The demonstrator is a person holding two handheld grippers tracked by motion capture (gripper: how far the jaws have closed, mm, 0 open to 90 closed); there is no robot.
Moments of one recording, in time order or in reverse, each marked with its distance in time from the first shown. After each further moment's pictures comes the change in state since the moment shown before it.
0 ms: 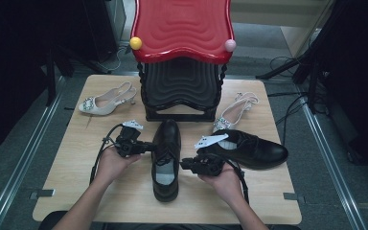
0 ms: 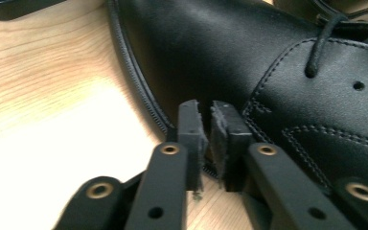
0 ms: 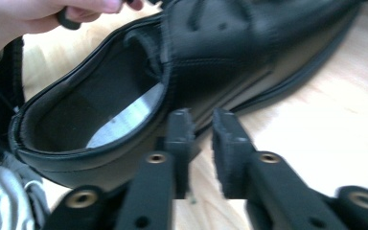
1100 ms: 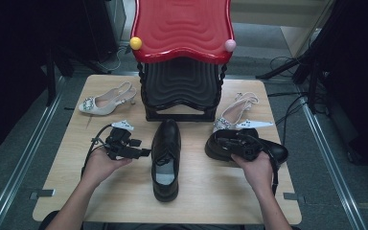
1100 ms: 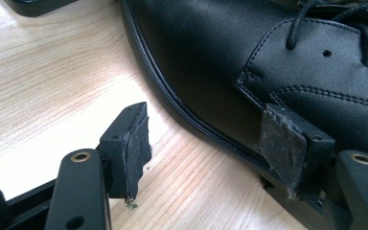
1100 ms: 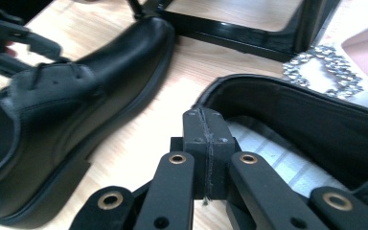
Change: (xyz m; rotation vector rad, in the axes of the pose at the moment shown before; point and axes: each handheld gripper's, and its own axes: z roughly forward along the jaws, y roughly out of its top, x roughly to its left) left arm 0.004 -0.010 -0.024 -0.002 0.001 0.043; right arm -0.066 -0.005 -0.075 -0.129 -0.242 0.198
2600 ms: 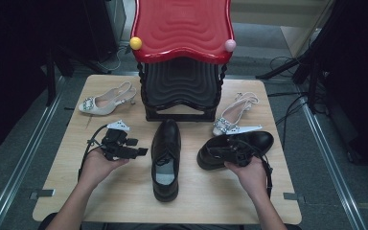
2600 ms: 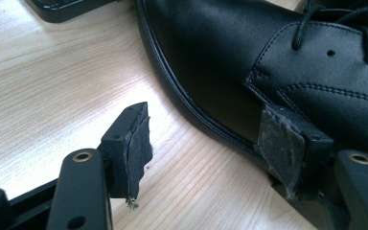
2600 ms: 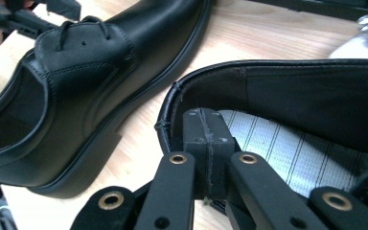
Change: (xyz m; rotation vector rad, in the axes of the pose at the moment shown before) left arm 0.002 -0.005 -0.007 -0.040 0.026 -0.004; right arm 0.016 -0.012 0.016 0.109 0.095 0.010
